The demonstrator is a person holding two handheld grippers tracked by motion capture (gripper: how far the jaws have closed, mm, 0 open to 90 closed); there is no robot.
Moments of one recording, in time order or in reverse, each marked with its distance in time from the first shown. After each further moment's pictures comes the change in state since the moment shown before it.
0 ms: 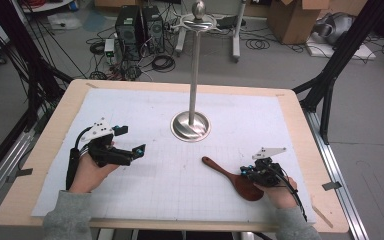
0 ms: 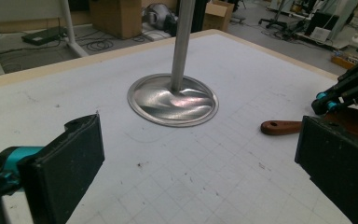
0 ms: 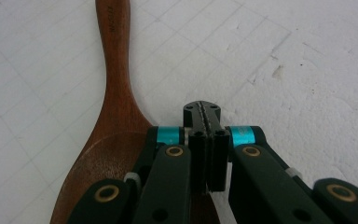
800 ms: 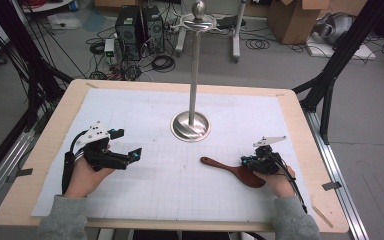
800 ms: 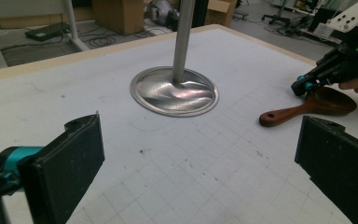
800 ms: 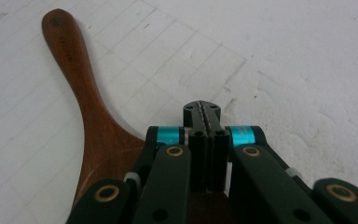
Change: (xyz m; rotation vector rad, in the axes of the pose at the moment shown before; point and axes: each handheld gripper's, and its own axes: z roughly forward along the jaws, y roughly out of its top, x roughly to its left) left arm -0.004 -0.004 -0.012 0.014 0.010 0.004; right arm -0.032 0.017 0.014 -0.004 0.015 0.071
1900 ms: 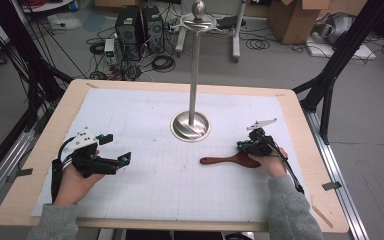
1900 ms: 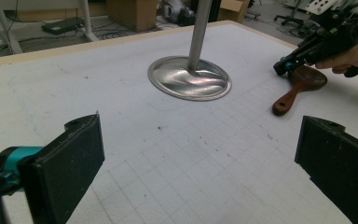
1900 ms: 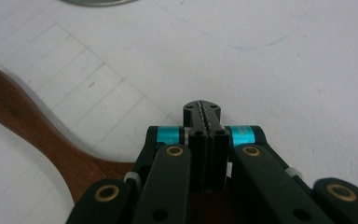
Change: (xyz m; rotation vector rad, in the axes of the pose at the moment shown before) left arm 0.009 -0.016 -0.024 0.002 0.047 -0.031; right arm -0.027 0.042 0.029 0.027 -0.033 -0.047
